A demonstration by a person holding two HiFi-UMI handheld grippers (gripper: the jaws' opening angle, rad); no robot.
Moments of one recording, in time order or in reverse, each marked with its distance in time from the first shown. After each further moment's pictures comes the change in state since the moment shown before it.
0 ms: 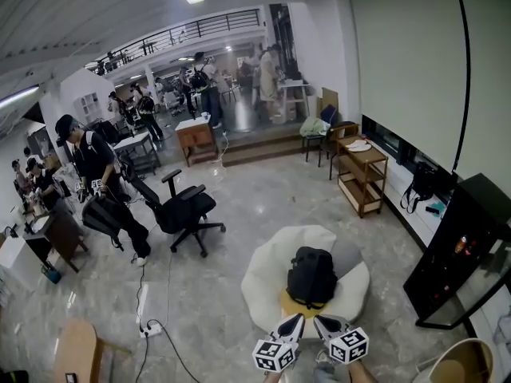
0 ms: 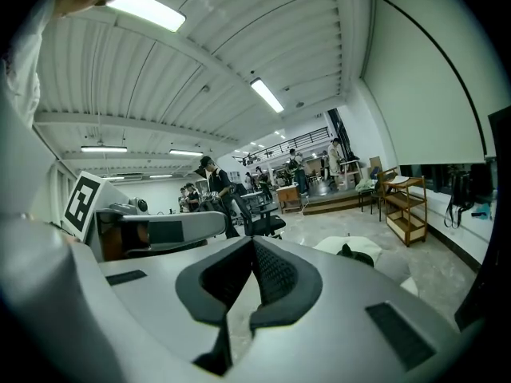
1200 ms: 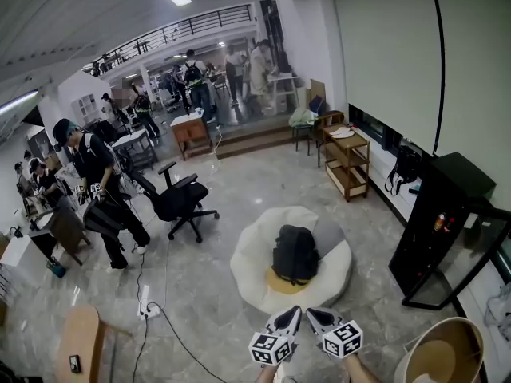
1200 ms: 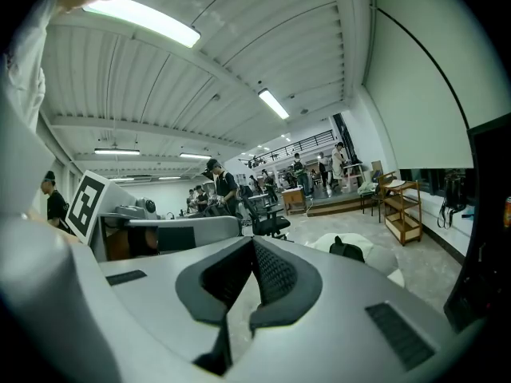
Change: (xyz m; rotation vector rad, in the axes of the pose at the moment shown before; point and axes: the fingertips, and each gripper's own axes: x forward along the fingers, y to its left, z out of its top) left arm -0.053 -0.173 -0.034 0.036 0.020 -0.011; right arm -0.174 0.042 -0.011 -0.015 -0.021 0.042
